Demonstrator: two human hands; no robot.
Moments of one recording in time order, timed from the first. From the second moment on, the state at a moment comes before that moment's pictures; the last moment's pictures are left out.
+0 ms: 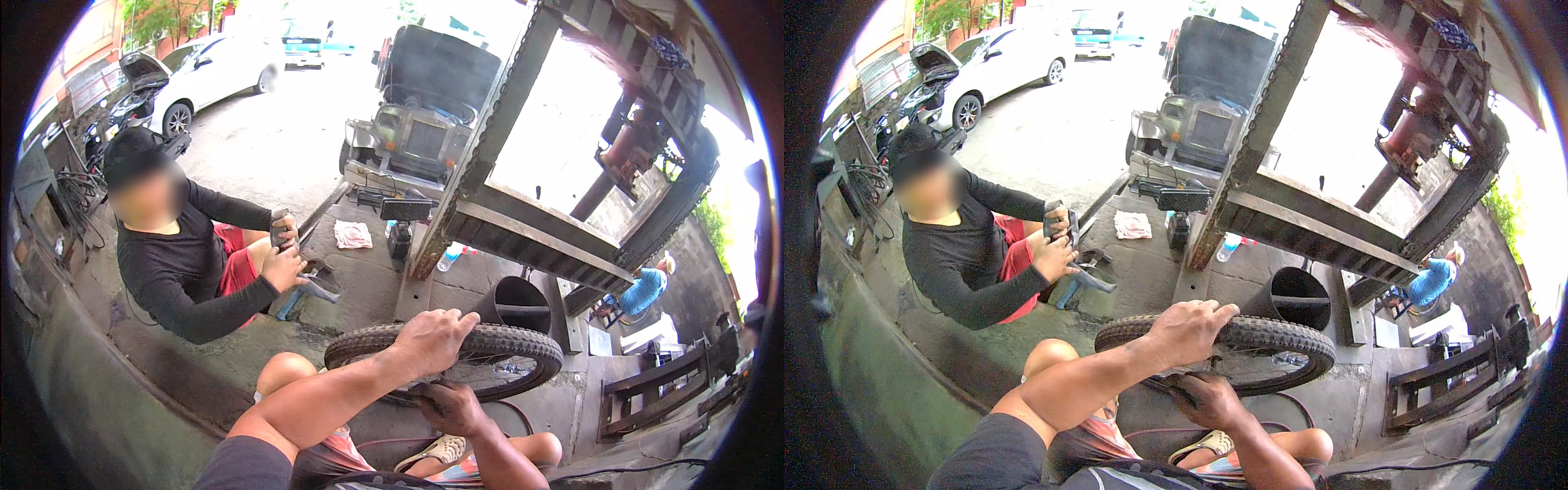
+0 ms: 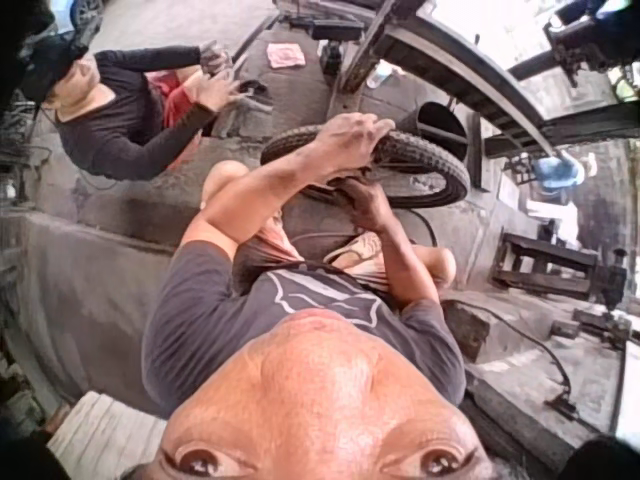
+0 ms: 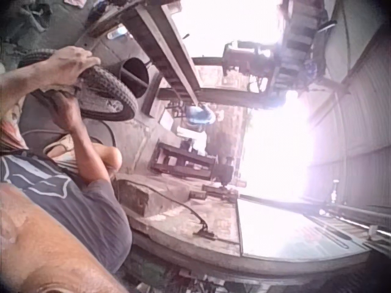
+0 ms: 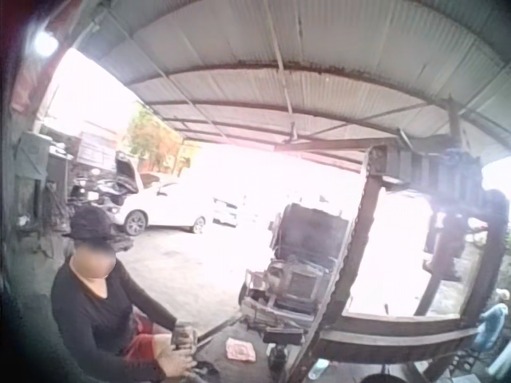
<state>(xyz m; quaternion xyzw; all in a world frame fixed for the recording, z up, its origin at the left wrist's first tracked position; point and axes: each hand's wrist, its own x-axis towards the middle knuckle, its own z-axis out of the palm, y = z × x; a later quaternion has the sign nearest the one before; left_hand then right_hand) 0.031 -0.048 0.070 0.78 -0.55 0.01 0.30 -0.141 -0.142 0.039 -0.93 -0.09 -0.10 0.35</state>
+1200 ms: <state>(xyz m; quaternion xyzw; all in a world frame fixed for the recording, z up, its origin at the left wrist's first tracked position) 0.052 -0.073 0.018 0.74 -0.58 0.11 0.32 0.045 -0.052 0.275 -0.87 -0.27 -0.31 0.26</state>
